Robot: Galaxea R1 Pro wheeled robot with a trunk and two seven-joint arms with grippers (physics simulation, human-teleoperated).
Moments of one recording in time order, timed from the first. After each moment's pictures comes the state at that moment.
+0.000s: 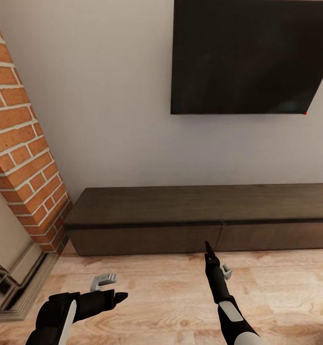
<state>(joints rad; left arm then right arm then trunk) -0.16 -0.09 0.18 -1.47 -0.07 1.02 -0.48 -0.55 0.17 -0.68 -0.38 -0.75 -0.01 0.94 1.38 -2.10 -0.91</state>
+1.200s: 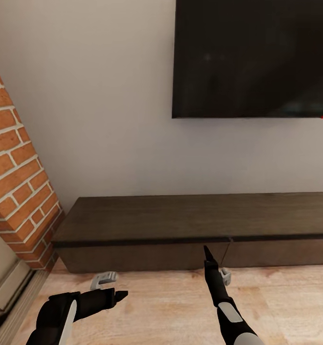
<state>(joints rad) -0.16 -0.09 0.18 -1.47 -0.07 0.99 -0.48 -0.55 0.17 -0.68 -0.36 -0.75 -0.01 0.81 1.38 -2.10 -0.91</state>
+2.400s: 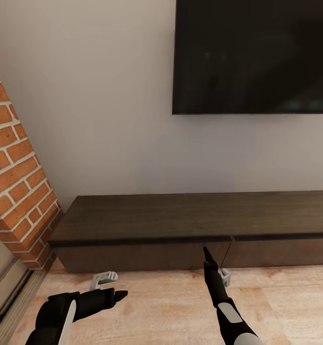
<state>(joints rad) -0.16 -0.09 0.18 -1.47 -0.07 0.99 -0.48 -0.55 0.17 -0.68 -0.36 -0.75 -0.01 0.78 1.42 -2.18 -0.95</state>
